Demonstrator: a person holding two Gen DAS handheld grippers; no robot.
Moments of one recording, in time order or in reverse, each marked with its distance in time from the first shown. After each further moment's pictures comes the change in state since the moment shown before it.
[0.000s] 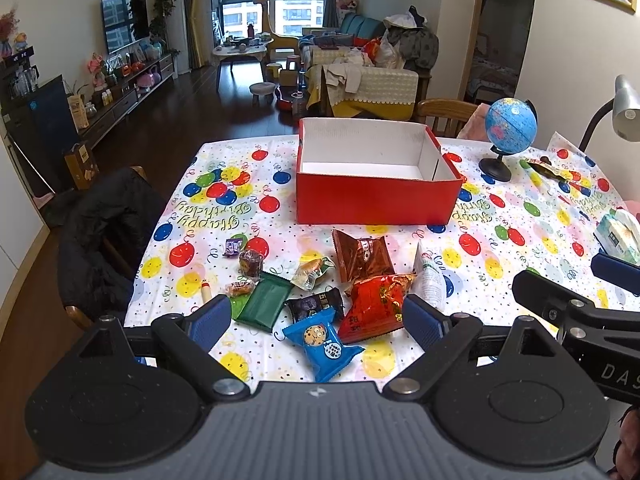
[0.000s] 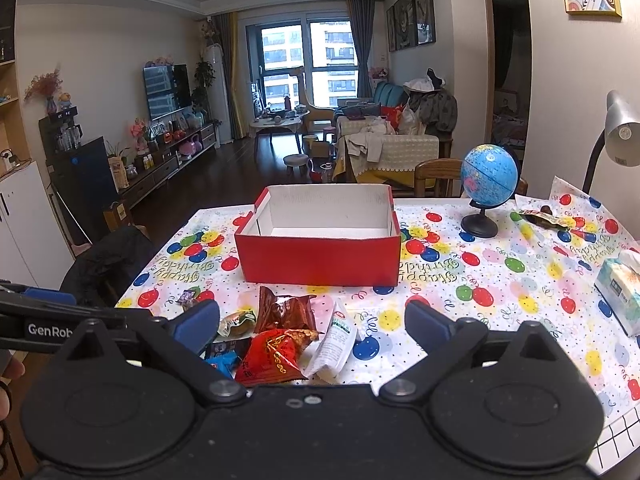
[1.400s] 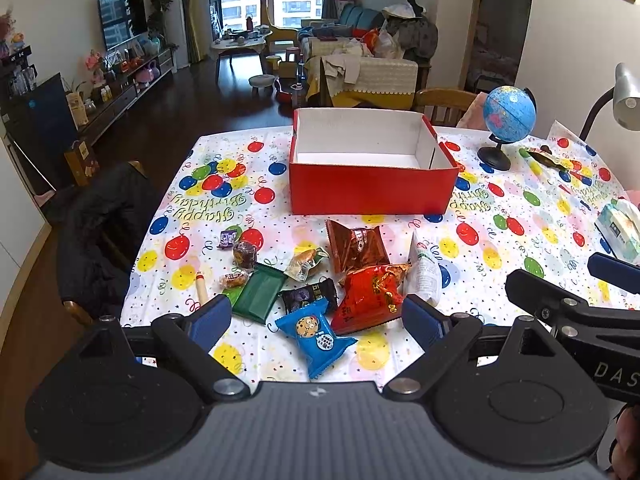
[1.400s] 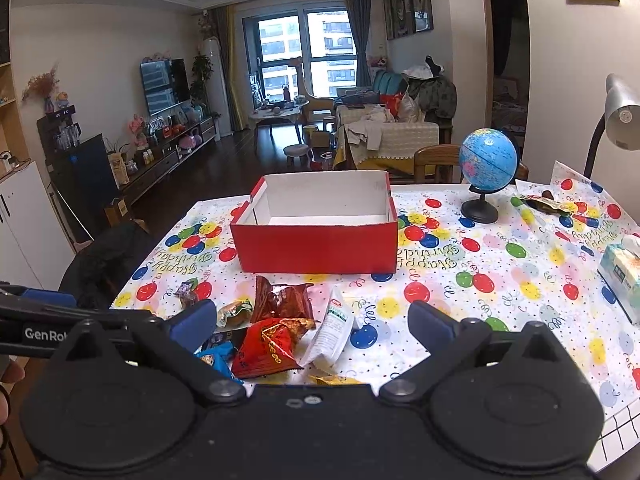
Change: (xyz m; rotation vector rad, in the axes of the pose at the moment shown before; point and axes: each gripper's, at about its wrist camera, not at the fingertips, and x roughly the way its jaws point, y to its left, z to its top) left arm 0.003 -0.014 -0.002 0.011 0.026 0.008; right arm 0.004 -0.001 -0.009 0.004 0.014 0.002
